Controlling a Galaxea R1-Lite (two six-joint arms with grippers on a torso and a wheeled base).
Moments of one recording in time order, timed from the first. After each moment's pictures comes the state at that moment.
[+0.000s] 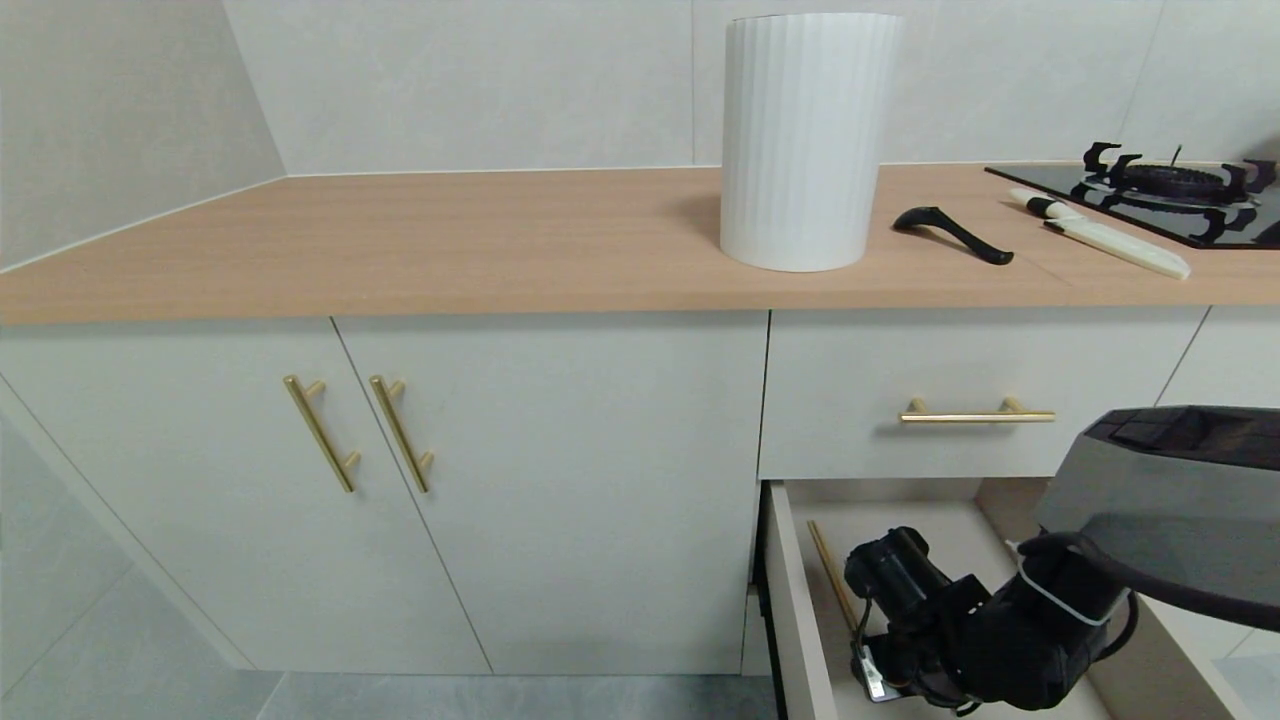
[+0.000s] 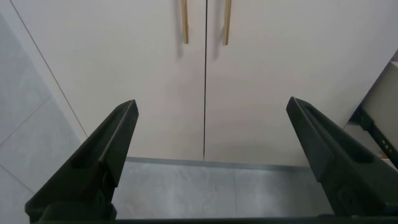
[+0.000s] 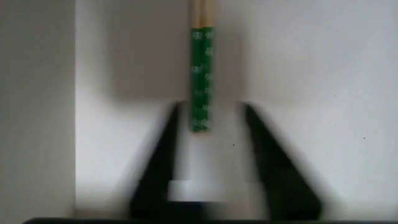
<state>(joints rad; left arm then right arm) 0.00 0.00 0.00 0.00 0.05 -0.01 0.56 2.23 -0.73 -0.39 -0.29 0.34</state>
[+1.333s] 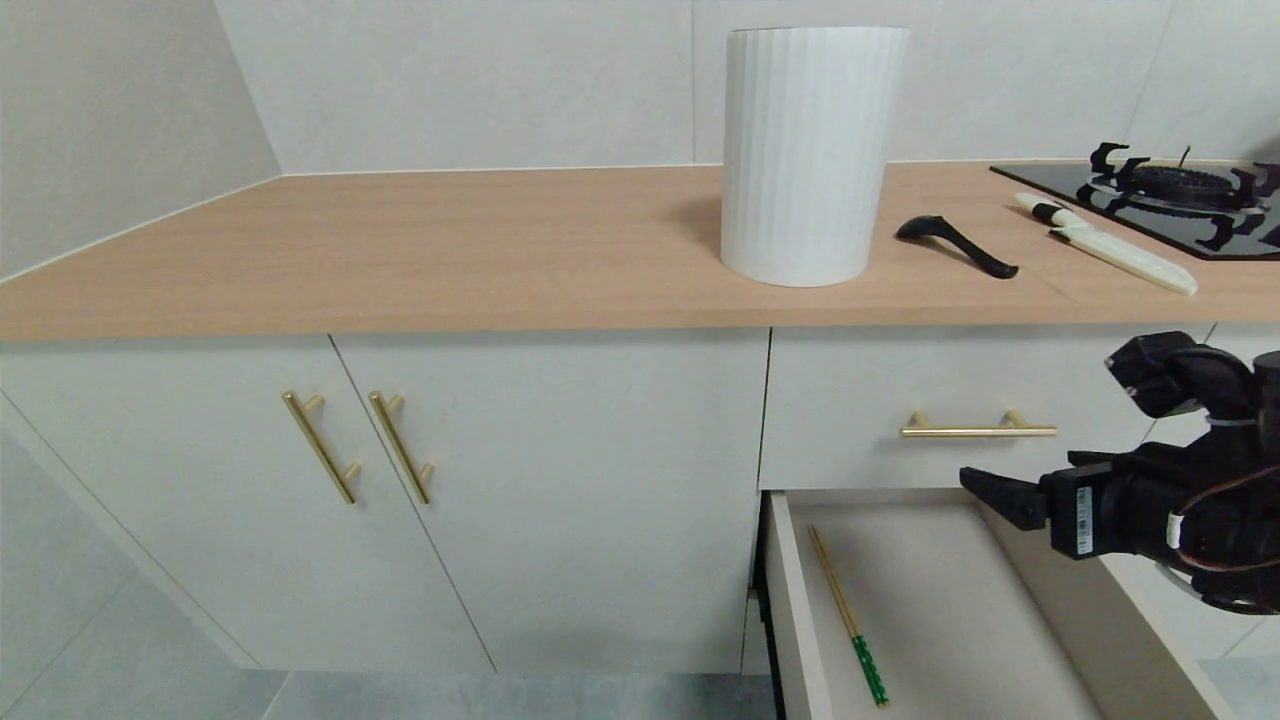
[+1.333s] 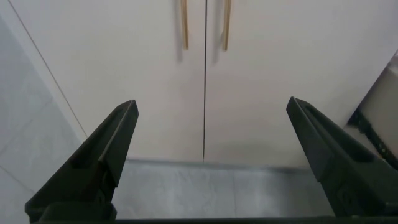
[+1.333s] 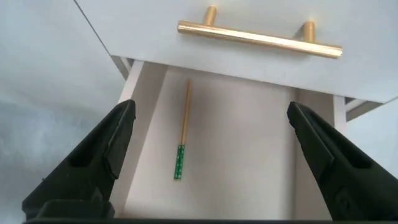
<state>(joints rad) 0.00 0.00 0.00 0.00 0.05 -0.01 0.43 1.35 -0.58 -0.38 -0.23 0.08</state>
